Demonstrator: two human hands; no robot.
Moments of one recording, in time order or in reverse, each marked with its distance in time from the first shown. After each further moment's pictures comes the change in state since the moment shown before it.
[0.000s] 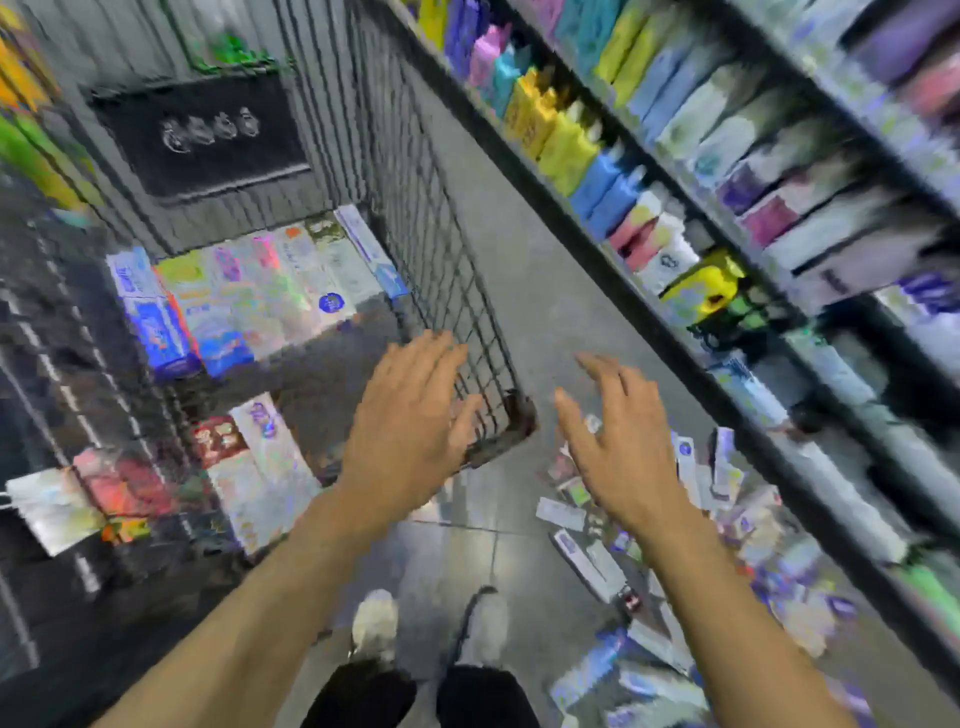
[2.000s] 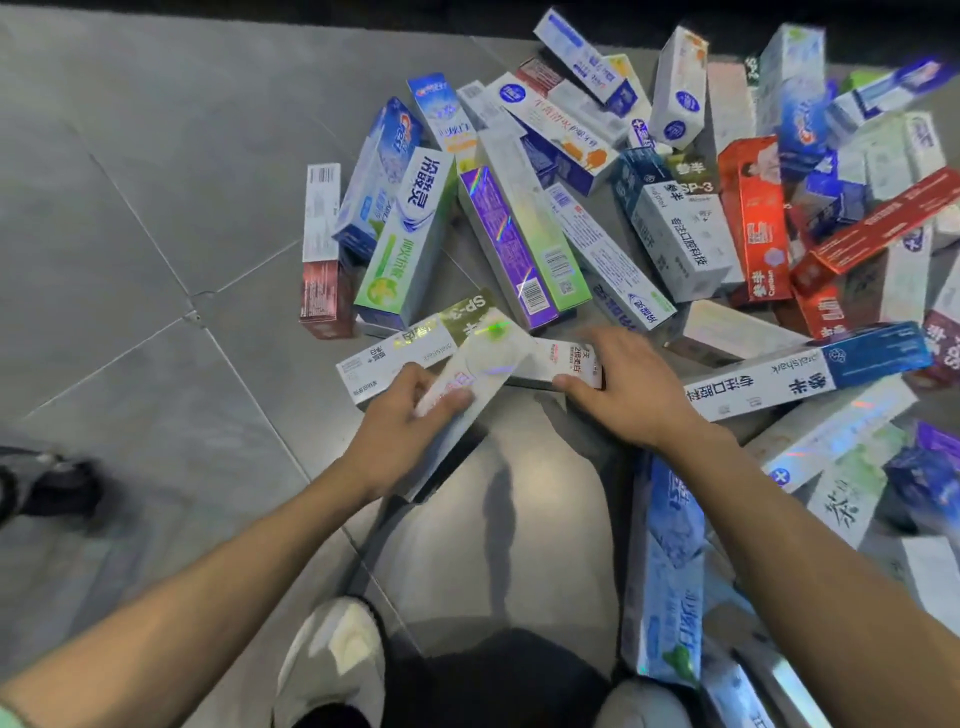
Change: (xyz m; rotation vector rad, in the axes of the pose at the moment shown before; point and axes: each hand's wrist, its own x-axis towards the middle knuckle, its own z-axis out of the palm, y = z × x) left_hand -0.157 0.009 0.726 -0.438 -0.792 0.002; right_hand -0.307 0.563 0.482 0.146 0.028 0.706
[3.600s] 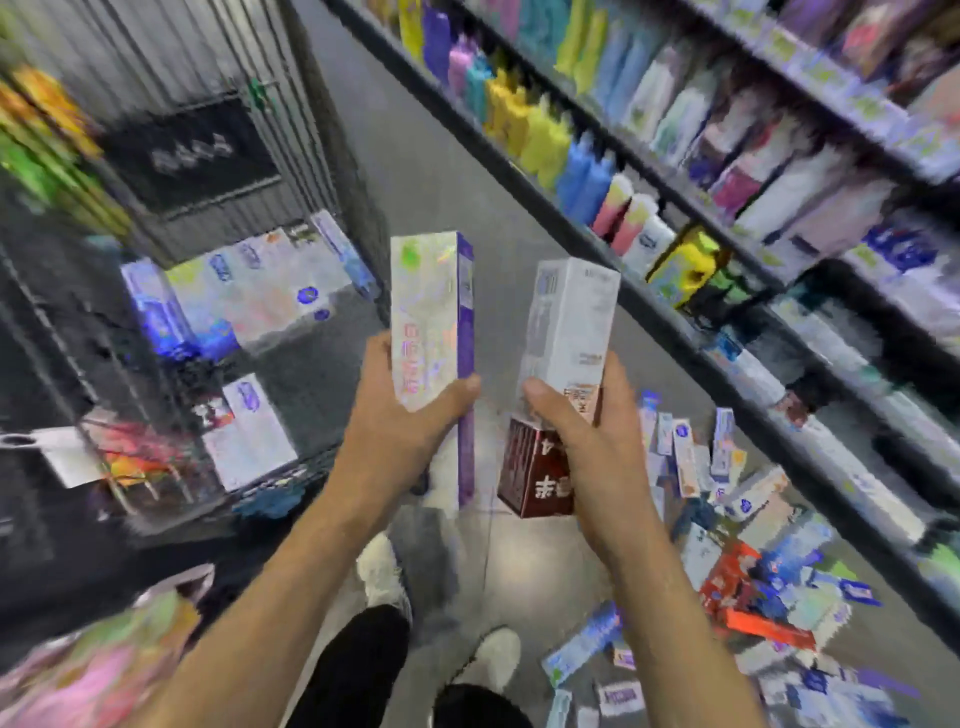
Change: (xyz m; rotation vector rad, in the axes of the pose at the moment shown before) left_hand -0.409 0.444 -0.503 -0.730 0.889 -0.167; right_hand -0.201 -0.646 -0.490 0.961 -0.397 -0.232
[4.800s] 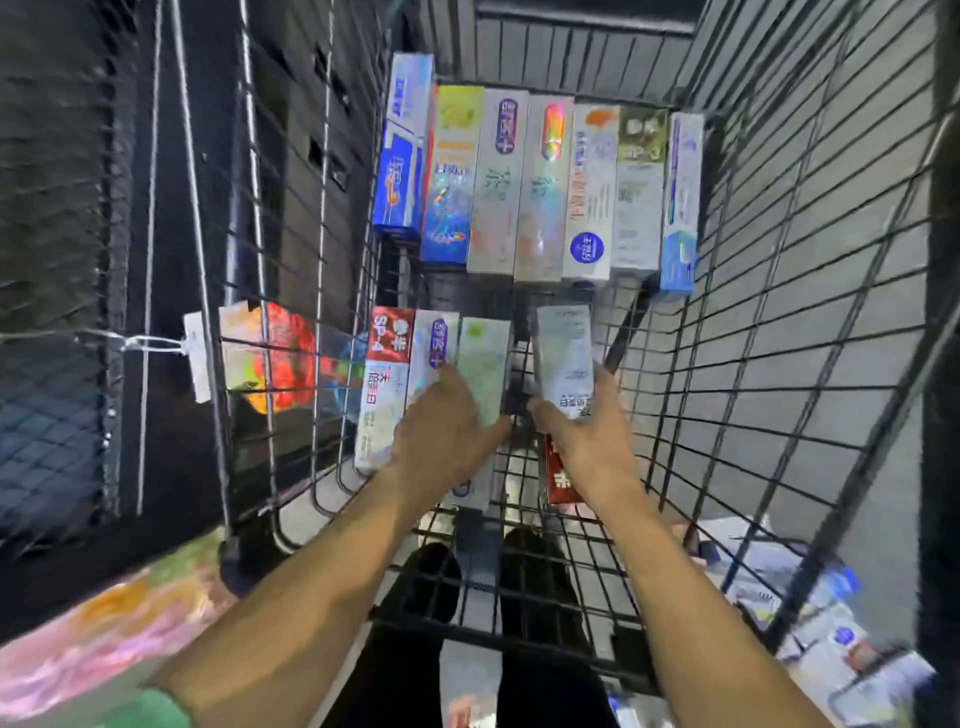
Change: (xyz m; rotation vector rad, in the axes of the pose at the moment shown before) left_hand 0.170 -0.205 -0.162 0.665 0.201 -0.757; right_hand 0.216 0.205 0.254 -0.640 -0.678 0.257
